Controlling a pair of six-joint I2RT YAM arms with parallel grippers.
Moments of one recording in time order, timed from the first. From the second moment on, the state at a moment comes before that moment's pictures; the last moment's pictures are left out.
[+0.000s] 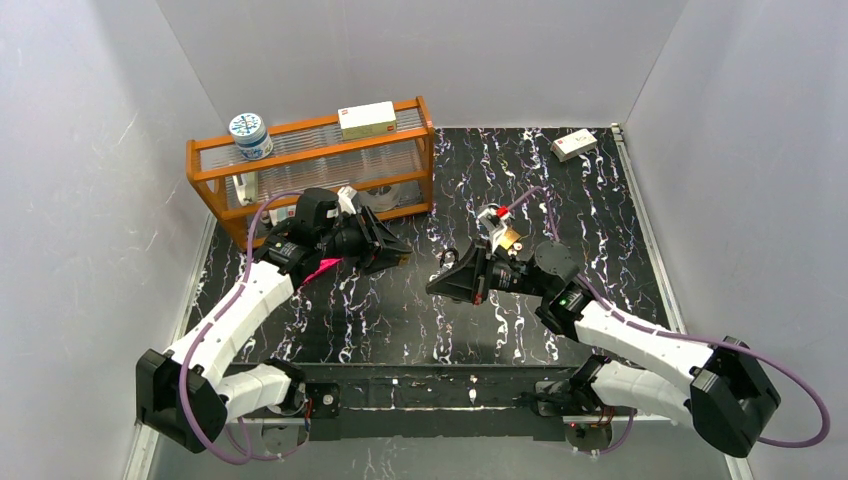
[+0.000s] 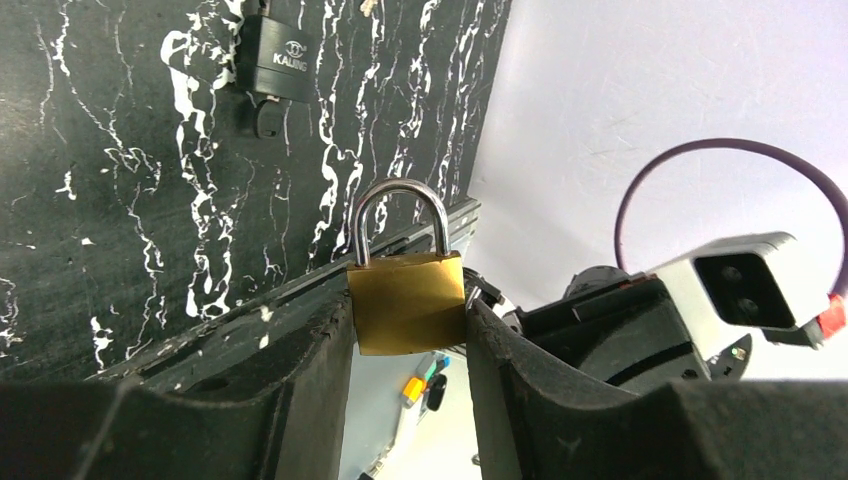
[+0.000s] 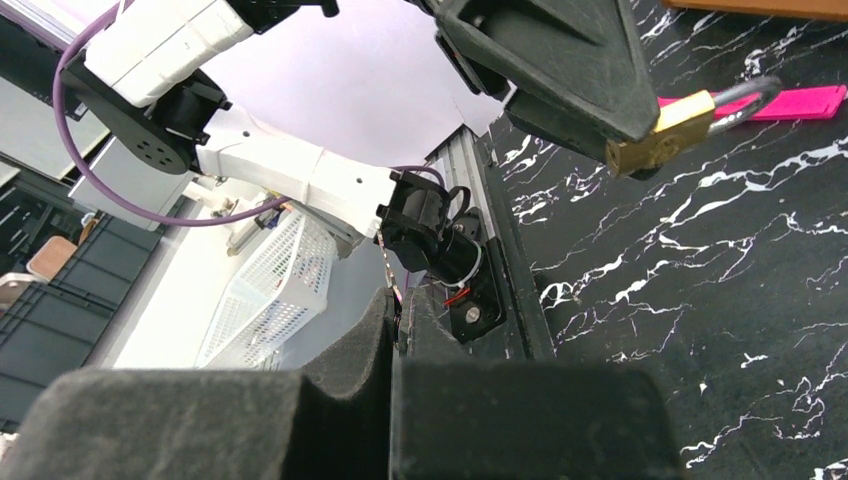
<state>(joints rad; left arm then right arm) -0.44 1.13 0.92 -0.46 0.55 -1.10 0.81 1.02 0.50 0.66 -0.67 0.85</state>
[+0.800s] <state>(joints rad) -0.44 1.03 0.87 -0.39 0.40 -1.18 0.83 1.25 0.69 0.36 -0.46 1.01</state>
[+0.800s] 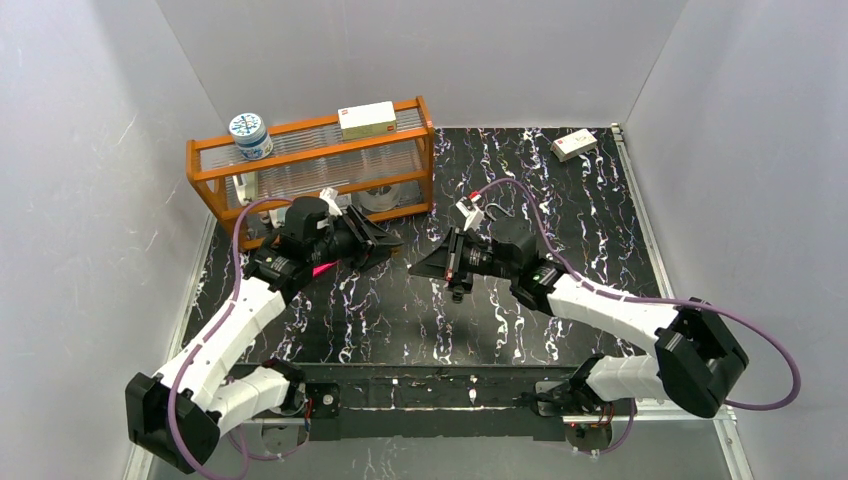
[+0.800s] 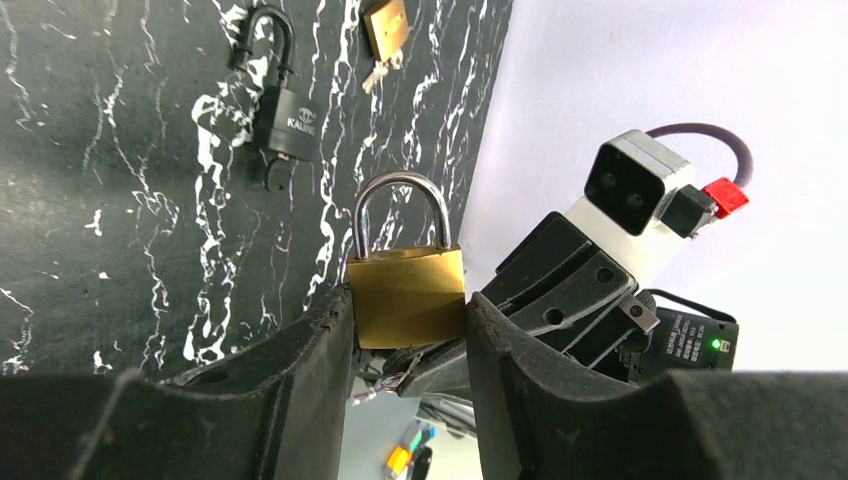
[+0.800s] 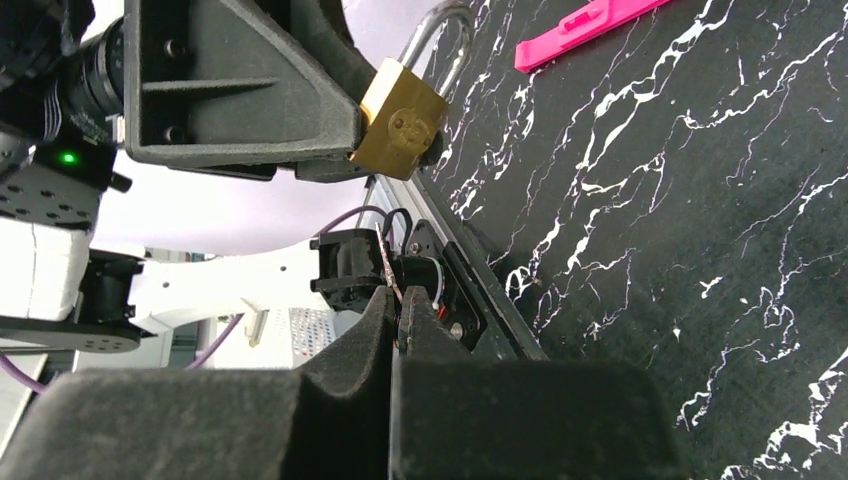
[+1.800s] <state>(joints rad) -0.44 0.99 0.85 -0.45 0.26 -1.15 0.85 1.41 0.83 0.33 -0.48 1.10</state>
